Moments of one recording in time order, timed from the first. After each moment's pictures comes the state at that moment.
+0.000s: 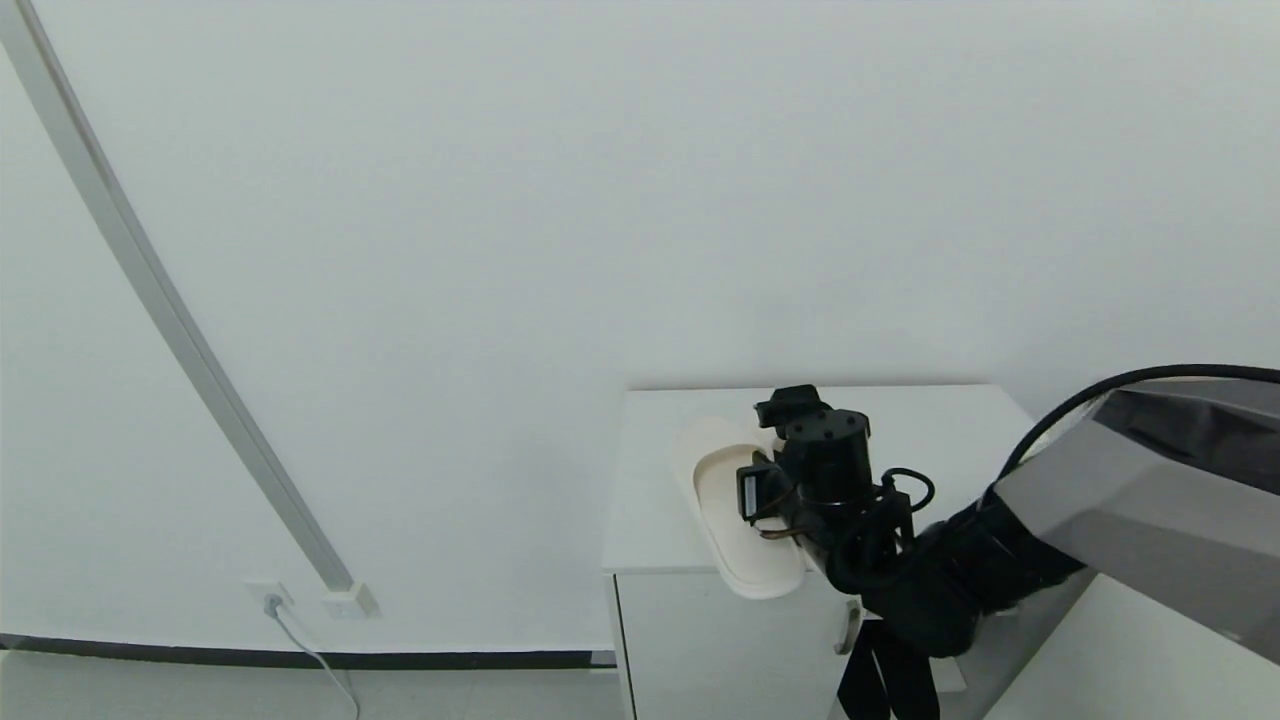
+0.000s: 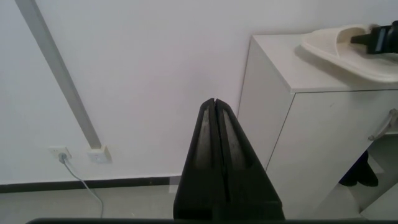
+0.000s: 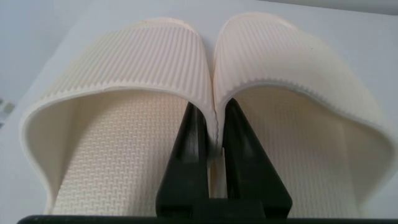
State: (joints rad) left arm 0.00 0.00 0.00 0.00 -0.01 0.00; right arm 0.70 2.19 -1.04 -0.88 -0.46 0.14
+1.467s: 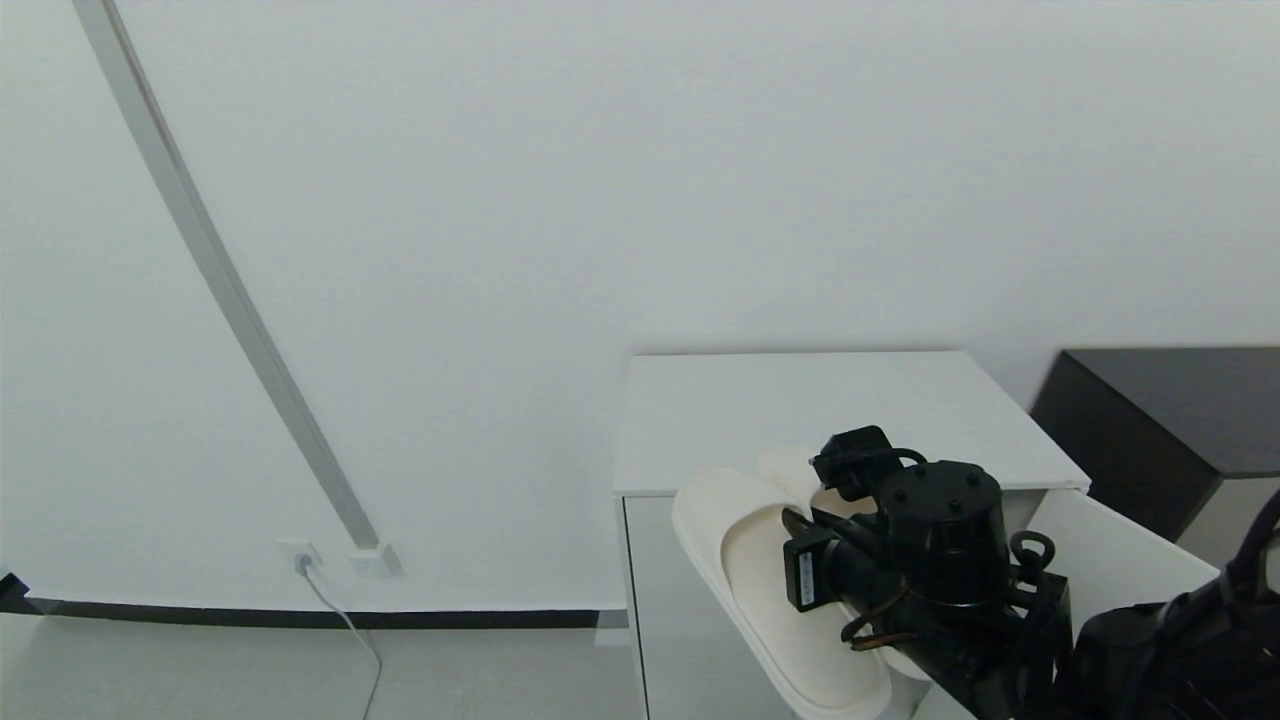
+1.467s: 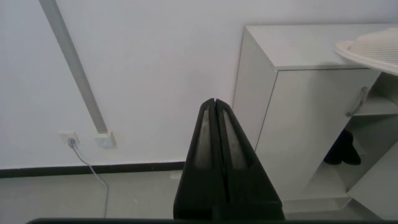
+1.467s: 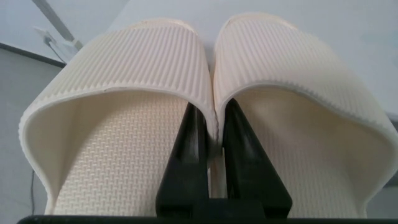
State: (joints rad) left arm 0.00 0.00 0.00 0.00 -0.01 0.00; right arm 0.81 1.89 -0.64 -0.93 -0.42 0.17
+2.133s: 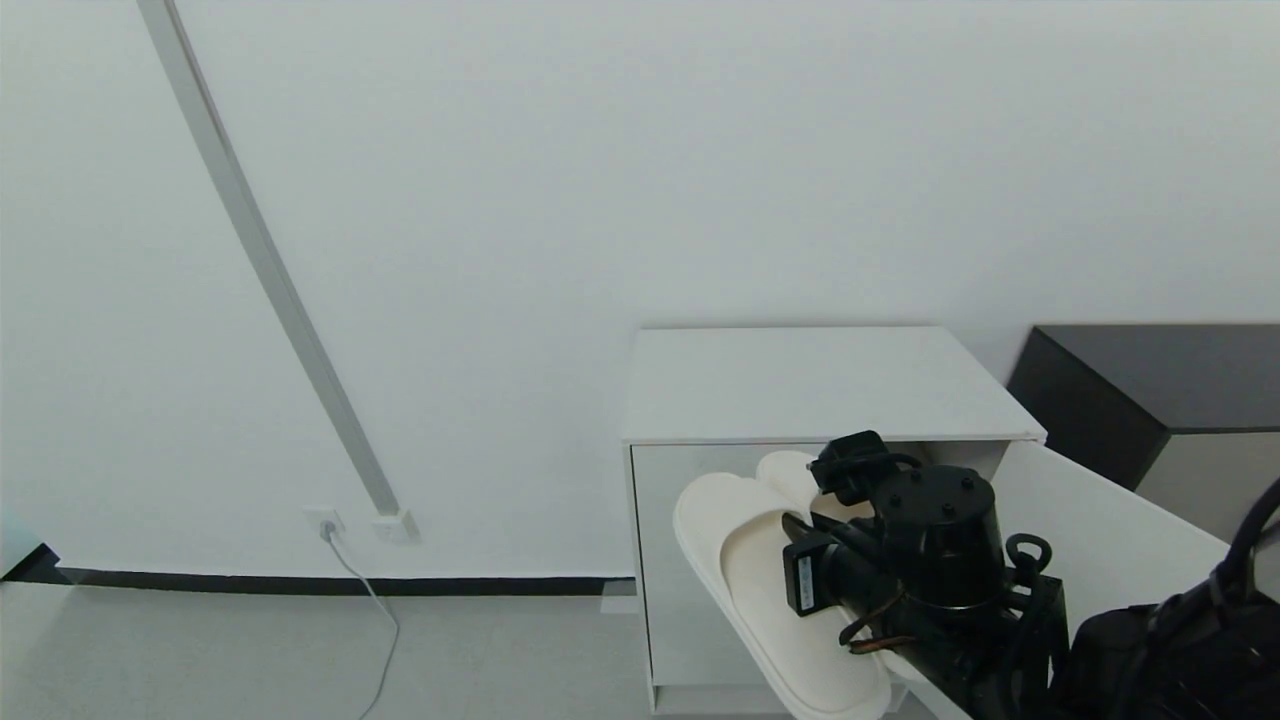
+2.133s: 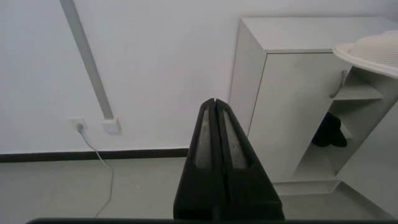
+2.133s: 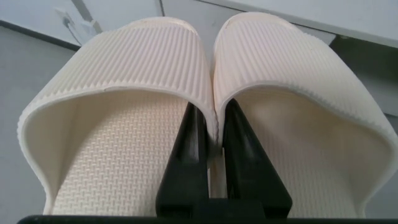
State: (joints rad) left arm 0.00 0.00 0.00 0.00 -0.01 0.00; right arm 0.81 1.89 -0.64 -0.93 -0.42 0.17
